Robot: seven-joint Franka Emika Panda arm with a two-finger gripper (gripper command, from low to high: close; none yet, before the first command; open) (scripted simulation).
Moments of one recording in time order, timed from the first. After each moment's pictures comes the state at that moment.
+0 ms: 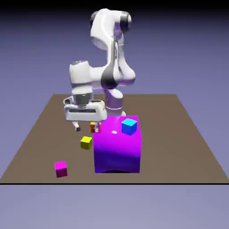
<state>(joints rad) -0.02 0.02 -0.30 -2.34 0.33 2.49 0.85</state>
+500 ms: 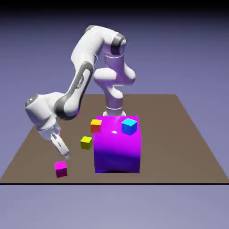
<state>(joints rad) -0.04 0.56 -0.57 -1.91 0.63 1.98 0.95</state>
